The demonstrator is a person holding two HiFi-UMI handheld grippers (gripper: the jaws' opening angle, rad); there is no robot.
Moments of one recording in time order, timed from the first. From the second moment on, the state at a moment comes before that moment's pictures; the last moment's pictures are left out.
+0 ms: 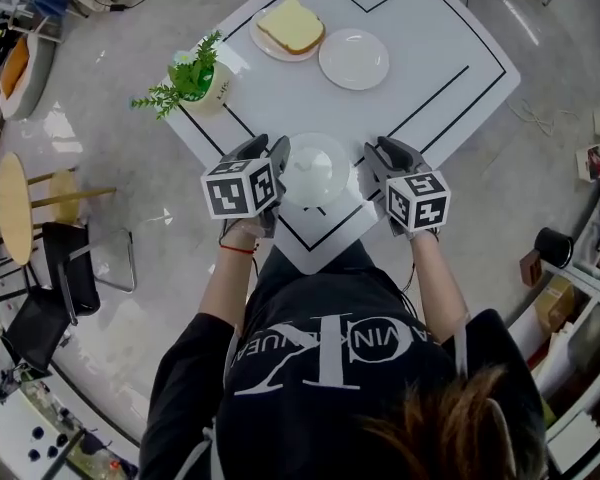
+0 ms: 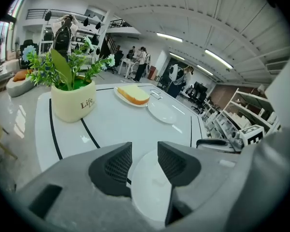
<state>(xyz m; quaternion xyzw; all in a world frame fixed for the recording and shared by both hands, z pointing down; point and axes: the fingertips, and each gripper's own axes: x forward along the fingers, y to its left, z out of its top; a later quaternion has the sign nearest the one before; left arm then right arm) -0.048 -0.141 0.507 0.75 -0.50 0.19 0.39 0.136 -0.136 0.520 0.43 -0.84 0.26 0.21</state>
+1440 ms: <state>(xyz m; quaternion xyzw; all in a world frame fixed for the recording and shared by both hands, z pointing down) 0.051 -0.306 0.546 0.78 -0.43 0.17 0.41 0.179 -0.325 0.535 0.50 -0.79 0.26 0.24</state>
